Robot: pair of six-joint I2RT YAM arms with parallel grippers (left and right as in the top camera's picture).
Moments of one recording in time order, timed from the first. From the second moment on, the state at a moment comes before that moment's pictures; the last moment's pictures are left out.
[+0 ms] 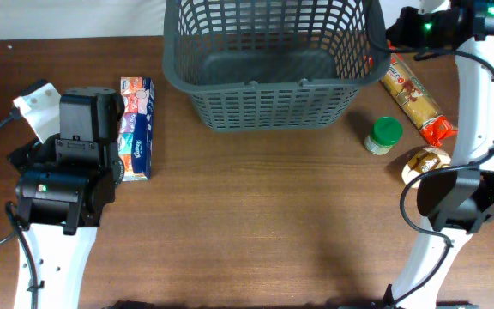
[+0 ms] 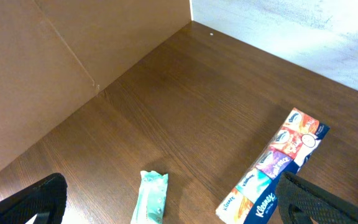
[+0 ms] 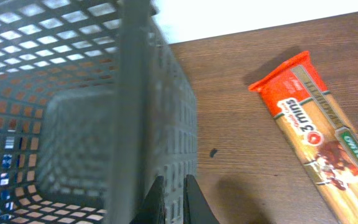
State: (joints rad) left arm -0.13 1.22 1.45 -1.07 -0.81 -0.52; right arm -0.15 2.19 2.45 -1.20 -0.39 0.07
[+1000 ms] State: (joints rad) left arm -0.13 1.22 1.45 -1.07 -0.81 -0.52; right arm -0.07 2.19 2.45 -1.22 -0.36 0.05
